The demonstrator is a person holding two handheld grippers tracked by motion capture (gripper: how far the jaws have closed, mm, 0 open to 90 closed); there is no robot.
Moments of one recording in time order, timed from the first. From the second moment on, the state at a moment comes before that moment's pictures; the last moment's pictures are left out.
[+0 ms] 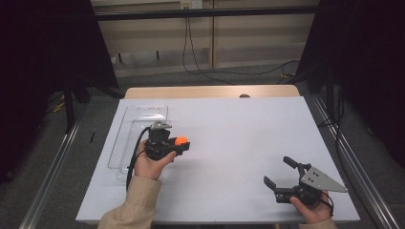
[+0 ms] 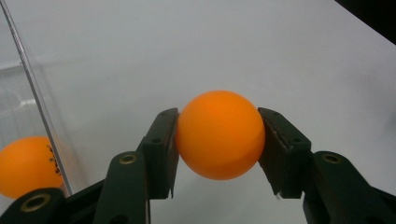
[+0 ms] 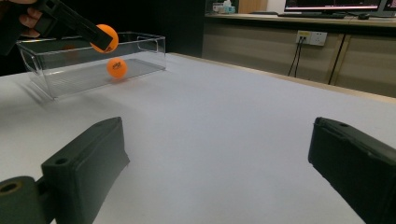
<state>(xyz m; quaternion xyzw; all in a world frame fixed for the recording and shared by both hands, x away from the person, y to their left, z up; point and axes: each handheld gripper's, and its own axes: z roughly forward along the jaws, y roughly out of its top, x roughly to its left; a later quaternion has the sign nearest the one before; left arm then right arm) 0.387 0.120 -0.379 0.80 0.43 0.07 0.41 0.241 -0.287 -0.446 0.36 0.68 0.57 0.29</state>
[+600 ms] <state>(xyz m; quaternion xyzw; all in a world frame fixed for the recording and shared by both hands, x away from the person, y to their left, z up) 0.388 0.126 -0.376 0.80 0.43 0.07 0.42 0.241 -0.287 -0.446 0.36 0.68 0.57 0.29</state>
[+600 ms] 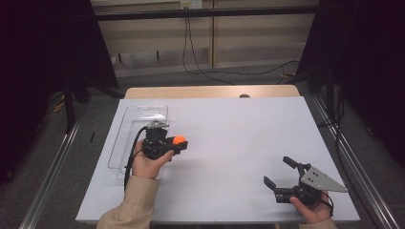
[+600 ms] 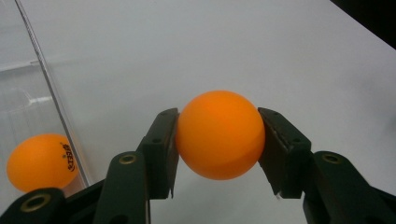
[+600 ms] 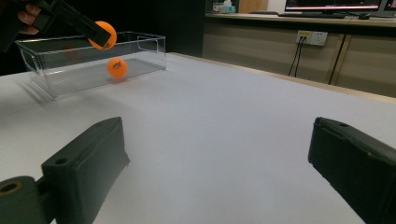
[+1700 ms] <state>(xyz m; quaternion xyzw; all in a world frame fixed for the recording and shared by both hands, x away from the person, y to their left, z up) 0.389 0.139 -0.370 0.79 0.45 0.07 0.42 0.241 -0.287 -0.445 0.36 0.68 0.57 0.29</state>
